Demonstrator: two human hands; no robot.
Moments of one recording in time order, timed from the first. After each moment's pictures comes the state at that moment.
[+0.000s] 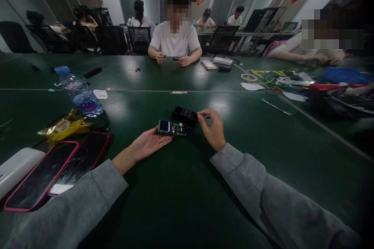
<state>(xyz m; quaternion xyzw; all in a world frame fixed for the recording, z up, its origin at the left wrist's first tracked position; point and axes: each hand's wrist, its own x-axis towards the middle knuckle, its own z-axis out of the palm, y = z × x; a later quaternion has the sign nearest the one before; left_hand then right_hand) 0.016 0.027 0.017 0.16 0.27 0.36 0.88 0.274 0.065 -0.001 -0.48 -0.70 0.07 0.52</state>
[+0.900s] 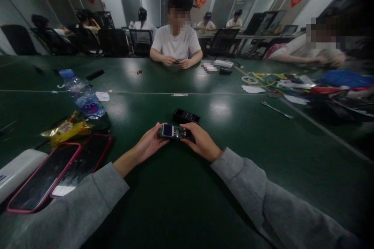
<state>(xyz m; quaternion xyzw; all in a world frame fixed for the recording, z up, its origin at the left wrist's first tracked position) 0.020 0.026 0.018 0.32 0.37 0.42 0.76 0.253 0.040 0.007 -0.34 -0.88 0.12 0.32</state>
